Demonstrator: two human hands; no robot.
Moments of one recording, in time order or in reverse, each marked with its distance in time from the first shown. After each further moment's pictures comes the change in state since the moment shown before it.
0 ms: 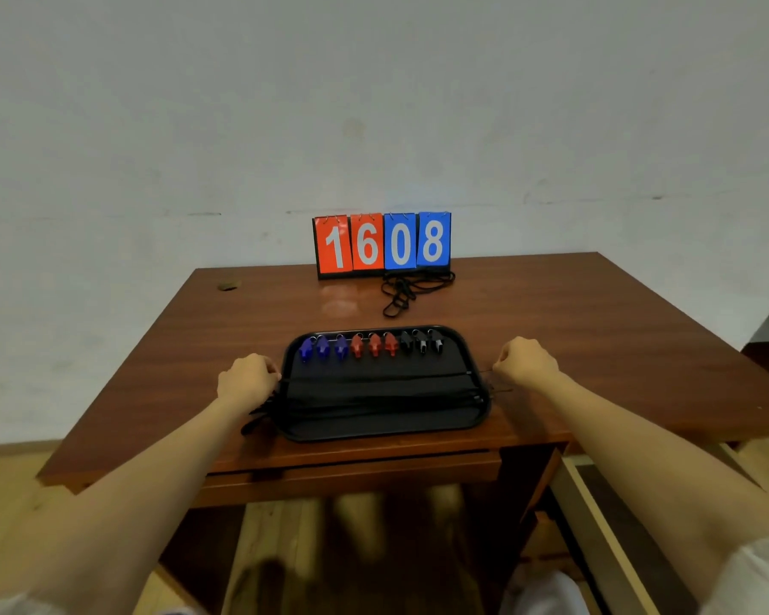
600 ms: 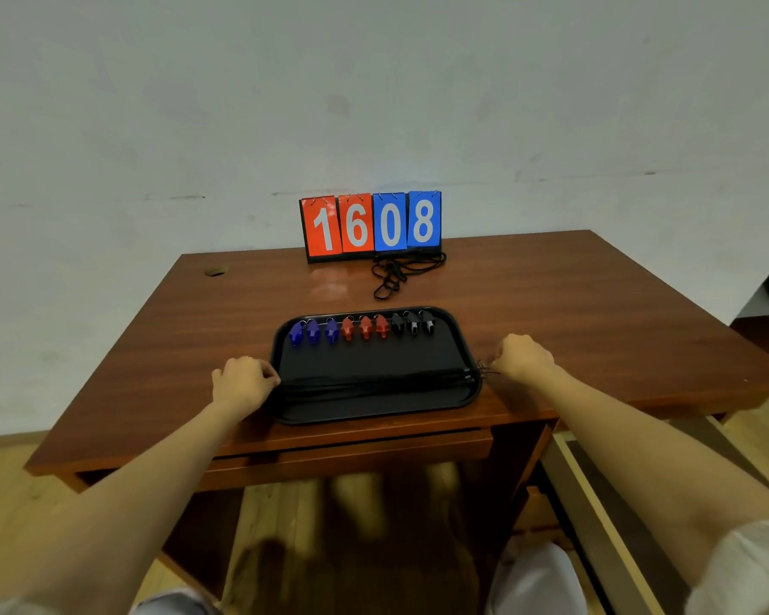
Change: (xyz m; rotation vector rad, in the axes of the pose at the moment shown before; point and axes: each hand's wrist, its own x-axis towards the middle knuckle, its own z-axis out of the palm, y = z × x) left_hand -0.010 -0.007 0.025 0.121 0.010 0.069; right_hand -0.005 0.017 0.018 -0.116 -0.030 0.005
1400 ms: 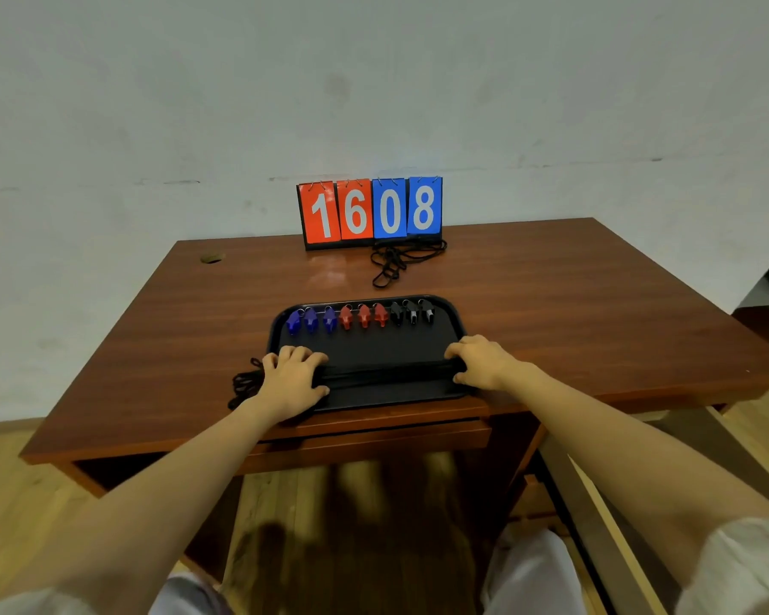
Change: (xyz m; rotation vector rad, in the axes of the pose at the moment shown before) left_hand -0.012 0.046 0.030 0.155 -0.107 0.341; right_hand 0.001 -0.029 0.025 -0.292 -0.159 -0.472
